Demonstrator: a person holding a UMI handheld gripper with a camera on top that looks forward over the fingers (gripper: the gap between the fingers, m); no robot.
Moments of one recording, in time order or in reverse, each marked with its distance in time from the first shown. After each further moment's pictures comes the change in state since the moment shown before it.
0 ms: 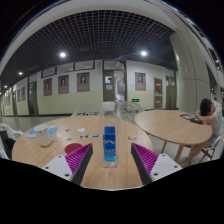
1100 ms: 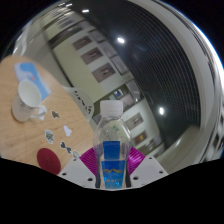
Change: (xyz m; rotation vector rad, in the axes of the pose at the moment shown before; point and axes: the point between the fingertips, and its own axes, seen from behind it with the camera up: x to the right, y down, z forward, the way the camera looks) arm -0.114 -0.123 0.120 0.103 0.232 -0.988
